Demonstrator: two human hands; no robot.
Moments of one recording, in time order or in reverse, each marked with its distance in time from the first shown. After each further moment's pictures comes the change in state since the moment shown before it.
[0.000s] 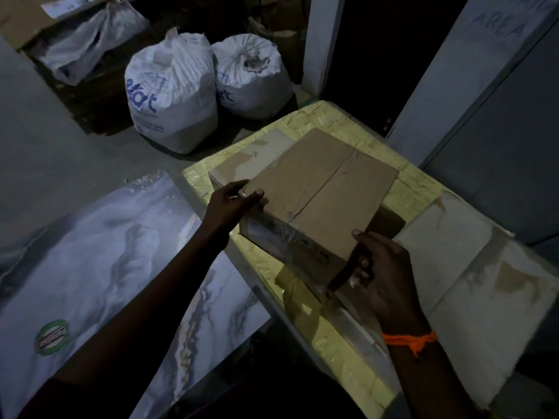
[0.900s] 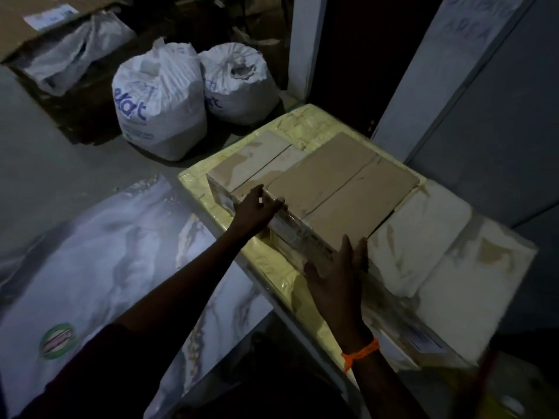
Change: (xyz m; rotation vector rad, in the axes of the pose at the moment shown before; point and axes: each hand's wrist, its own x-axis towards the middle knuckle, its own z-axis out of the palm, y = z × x) left_hand 0.012 -0.035 0.028 0.496 -0.117 0.137; right_hand -0.060 0.067 0.035 -0.861 0.073 -0.368
